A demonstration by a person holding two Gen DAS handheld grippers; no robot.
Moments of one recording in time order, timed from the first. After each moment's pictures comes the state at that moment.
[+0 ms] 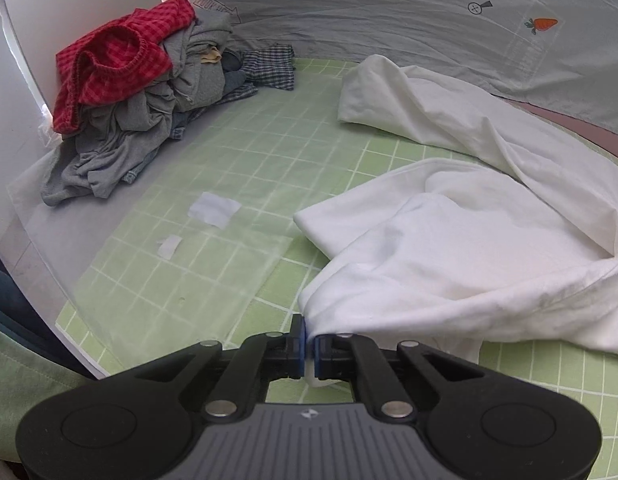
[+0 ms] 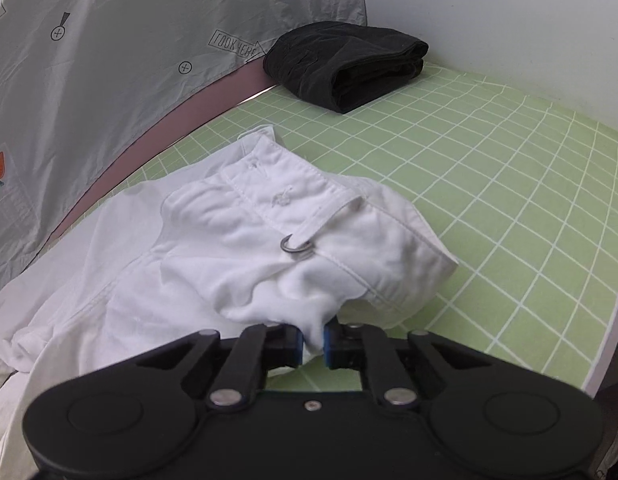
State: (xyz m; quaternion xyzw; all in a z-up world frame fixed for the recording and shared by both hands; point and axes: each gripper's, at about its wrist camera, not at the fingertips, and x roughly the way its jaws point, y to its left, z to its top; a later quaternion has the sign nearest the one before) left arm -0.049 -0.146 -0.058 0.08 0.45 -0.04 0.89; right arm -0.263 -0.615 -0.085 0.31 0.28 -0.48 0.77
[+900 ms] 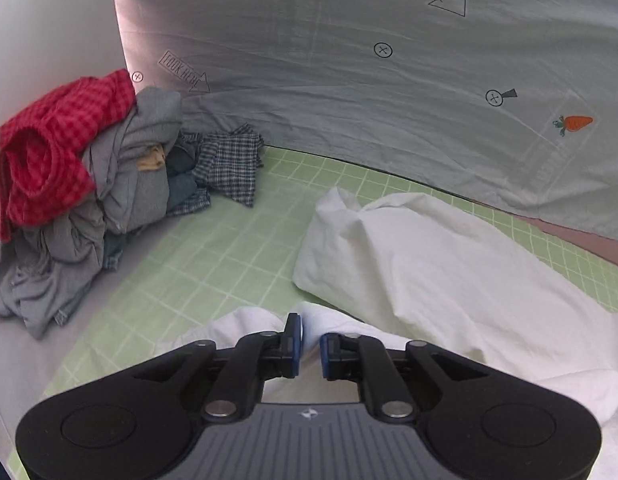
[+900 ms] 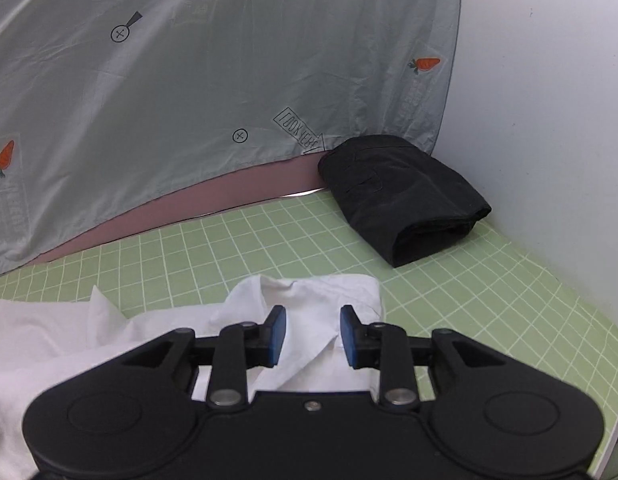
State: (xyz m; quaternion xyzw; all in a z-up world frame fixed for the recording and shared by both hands) left arm 0.103 -0.215 -0.034 0.02 0.40 -0.07 0.92; right arm -0.159 -0.666 -0.016 0.15 0.27 -0.48 0.82
